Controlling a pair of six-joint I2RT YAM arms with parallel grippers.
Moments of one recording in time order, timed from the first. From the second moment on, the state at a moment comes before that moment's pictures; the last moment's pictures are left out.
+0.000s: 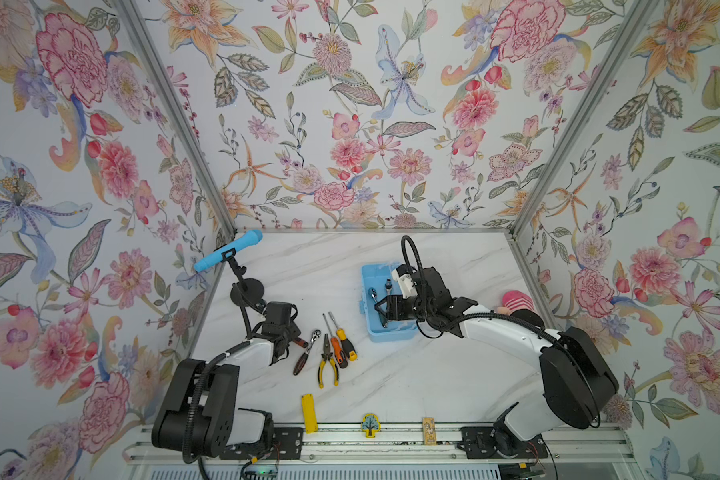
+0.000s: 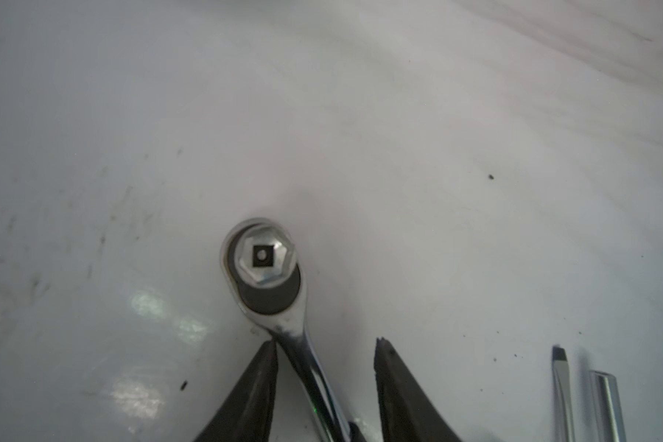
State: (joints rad) left arm -0.17 1.38 0.47 -0.02 -0.20 -0.72; right arm 0.66 1.55 0.96 -0.09 -0.31 0.52
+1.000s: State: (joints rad) left arm -0.18 1.50 0.61 -0.13 -0.19 -0.47; right arm 0.62 1.54 0.95 -0.09 -0.36 0.55
